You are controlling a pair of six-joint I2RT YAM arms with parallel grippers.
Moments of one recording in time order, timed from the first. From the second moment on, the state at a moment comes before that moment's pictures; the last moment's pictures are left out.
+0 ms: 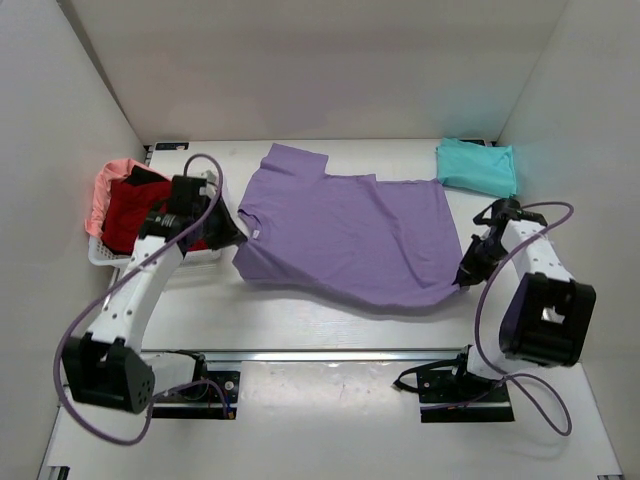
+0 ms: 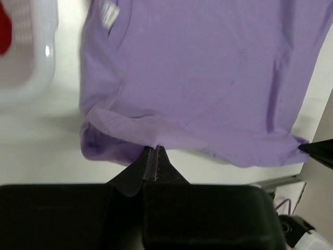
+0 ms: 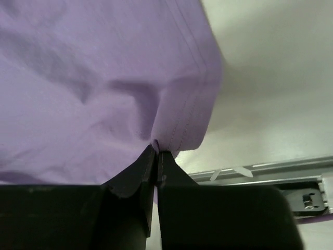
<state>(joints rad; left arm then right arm) -0.18 1.18 1.08 -0.77 0.22 -0.59 -0.24 1.43 0.99 -1.01 -0.18 0.36</state>
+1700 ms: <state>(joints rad) -0.11 1.74 1.60 -0.65 0.09 -0.57 -0.23 1.91 1.58 -0.97 -0.19 0.28</state>
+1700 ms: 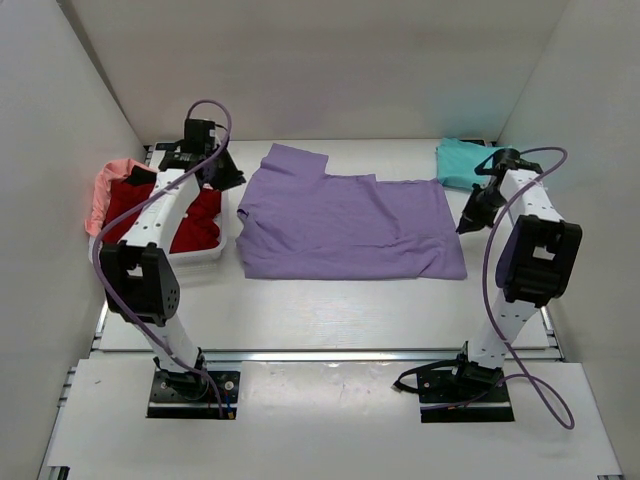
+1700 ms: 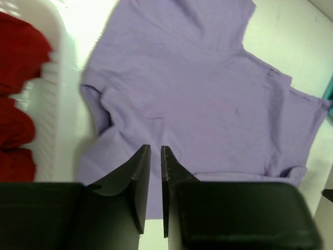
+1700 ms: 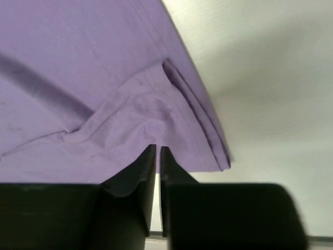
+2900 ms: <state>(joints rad) -0.31 1.78 1.04 -0.49 0.12 -0.72 -0.20 1.70 1.00 -0.87 -0.04 0.31</state>
